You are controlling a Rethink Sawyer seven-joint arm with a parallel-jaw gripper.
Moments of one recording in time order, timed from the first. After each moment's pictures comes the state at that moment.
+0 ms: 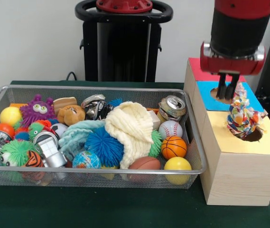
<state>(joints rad) -0.08 -0.58 0.06 1.28 0.03 1.08 1.93</state>
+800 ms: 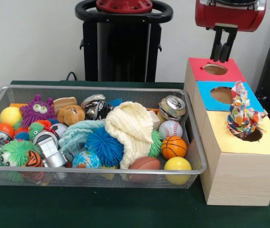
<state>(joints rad) -0.08 -0.70 0.04 1.28 -0.01 1.16 1.93</state>
